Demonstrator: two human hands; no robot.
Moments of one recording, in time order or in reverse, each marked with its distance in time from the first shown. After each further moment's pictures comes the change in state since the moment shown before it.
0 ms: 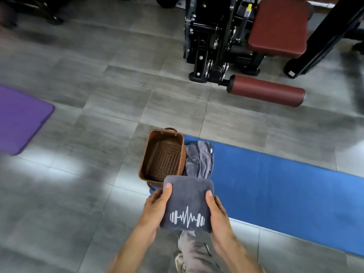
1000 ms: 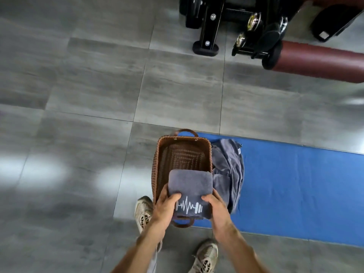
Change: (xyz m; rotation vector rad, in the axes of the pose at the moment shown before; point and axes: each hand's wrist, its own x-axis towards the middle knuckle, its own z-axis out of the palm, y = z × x) left_hand 0.435 0.000 -0.096 0.253 -0.101 -0.124; right_hand 0.362 0.082 0.210 0.016 0.156 0.143
